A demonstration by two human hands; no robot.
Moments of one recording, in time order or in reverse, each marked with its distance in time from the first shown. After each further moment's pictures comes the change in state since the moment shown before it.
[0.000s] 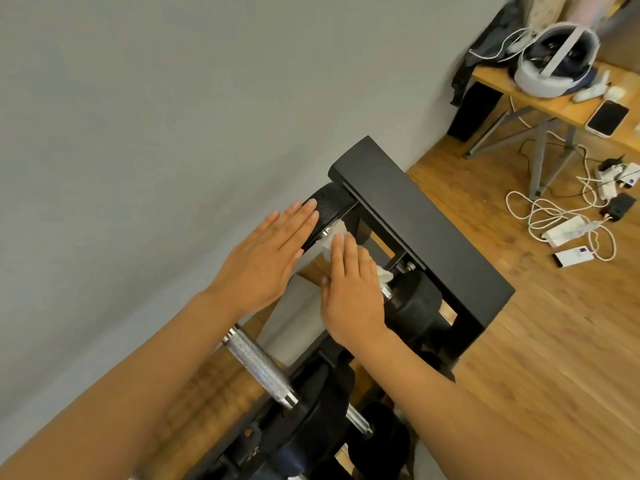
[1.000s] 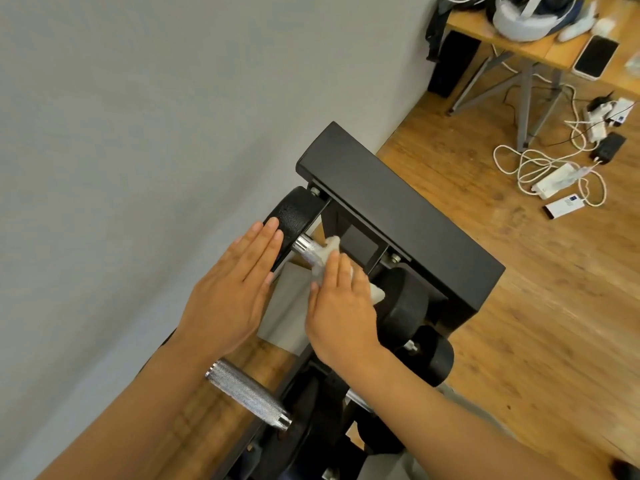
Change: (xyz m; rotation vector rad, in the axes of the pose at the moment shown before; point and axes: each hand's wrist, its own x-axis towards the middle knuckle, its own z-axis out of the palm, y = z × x) left_hand 0.003 0.010 -0.010 0.021 0.032 -0.021; right_hand 0.000 -0.003 -0.012 0.076 -0.147 0.237
